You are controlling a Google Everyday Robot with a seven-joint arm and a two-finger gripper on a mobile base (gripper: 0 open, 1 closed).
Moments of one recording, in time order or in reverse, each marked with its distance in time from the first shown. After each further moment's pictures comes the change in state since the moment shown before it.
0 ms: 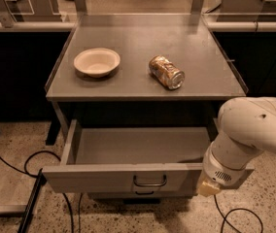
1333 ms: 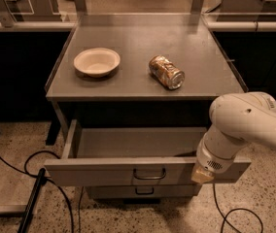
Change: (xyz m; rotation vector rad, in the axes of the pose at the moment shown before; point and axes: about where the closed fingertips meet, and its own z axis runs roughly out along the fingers) arm -0.017 -0.044 0.014 0.067 -0.009 -0.012
